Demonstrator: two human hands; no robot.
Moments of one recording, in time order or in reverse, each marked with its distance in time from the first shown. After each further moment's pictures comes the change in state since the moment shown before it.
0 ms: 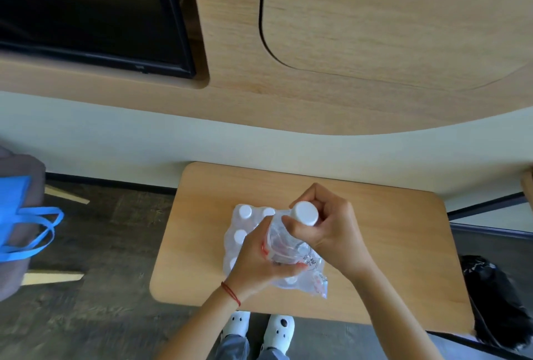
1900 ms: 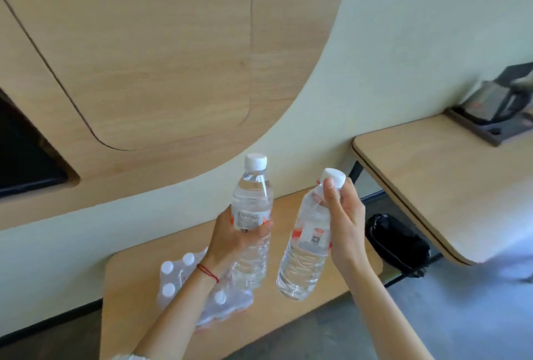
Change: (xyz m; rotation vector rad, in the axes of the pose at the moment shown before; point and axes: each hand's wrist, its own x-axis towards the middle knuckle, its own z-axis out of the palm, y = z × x) left_hand -0.014 0.162 0.123 0.032 -0.234 0.133; right_hand -0.162 -0.059 -0.148 0.250 0.839 -0.145
